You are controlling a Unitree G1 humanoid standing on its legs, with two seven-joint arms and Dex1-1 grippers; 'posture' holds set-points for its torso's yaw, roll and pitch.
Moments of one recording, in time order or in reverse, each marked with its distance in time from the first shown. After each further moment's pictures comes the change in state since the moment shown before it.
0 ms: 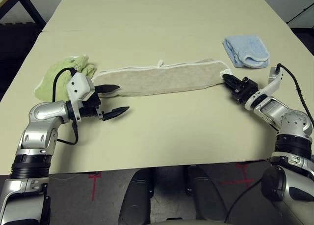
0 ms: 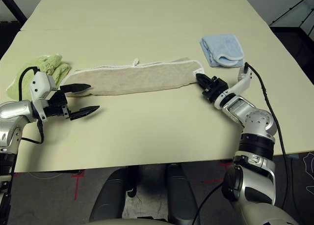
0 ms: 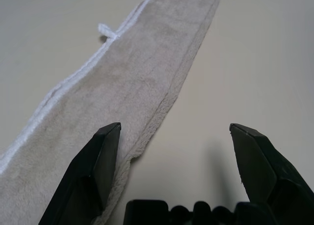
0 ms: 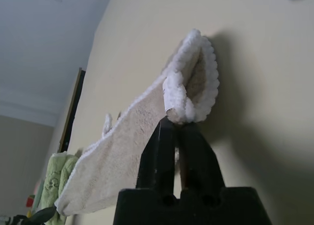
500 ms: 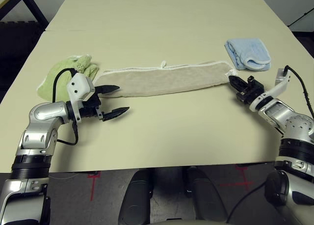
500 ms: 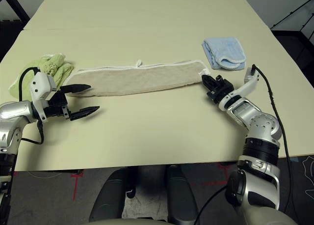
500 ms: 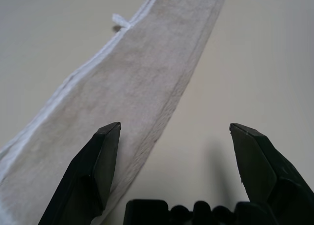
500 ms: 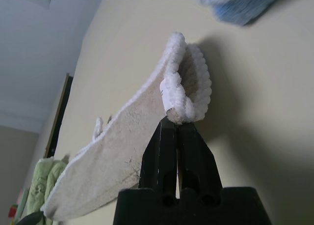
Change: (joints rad) left arm 0.002 -0.001 -0.001 0.001 0.000 0.002 0.000; right arm 0.081 -0.112 -0.028 -0.032 0.065 0.021 0.007
